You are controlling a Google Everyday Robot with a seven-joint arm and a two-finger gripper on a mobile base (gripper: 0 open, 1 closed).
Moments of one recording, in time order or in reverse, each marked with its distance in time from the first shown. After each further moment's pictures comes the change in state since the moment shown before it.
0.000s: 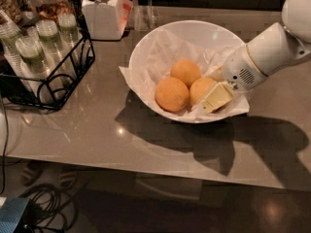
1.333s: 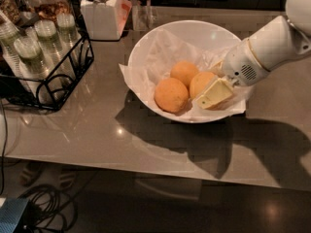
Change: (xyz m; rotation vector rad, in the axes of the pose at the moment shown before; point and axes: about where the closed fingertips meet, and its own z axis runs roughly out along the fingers) arm -0.009 0.003 -0.016 0.029 -0.018 -0.050
